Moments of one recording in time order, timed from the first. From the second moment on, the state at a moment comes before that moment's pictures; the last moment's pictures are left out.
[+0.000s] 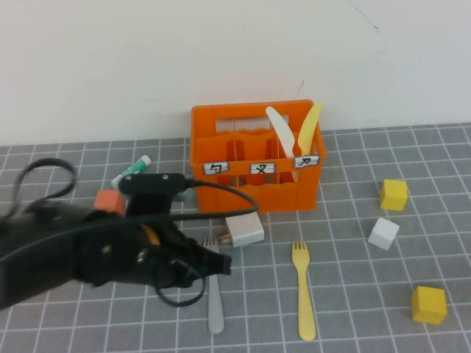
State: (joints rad) right arm -0.06 0.73 -0.39 0.66 0.73 -1.12; left arm -0.53 1.51 -0.82 -0.23 0.37 -0.22
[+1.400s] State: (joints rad) right arm -0.06 0.73 -0.39 0.68 0.76 -1.12; left arm -0.53 2.04 -1.28 0.06 0.68 -0.54
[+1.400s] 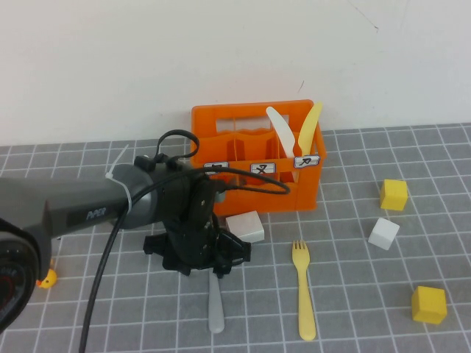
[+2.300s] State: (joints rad) right arm -0.06 0.73 -0.39 0.71 0.76 -1.12; left arm -0.59 2.06 -1.30 0.08 0.75 -0.50
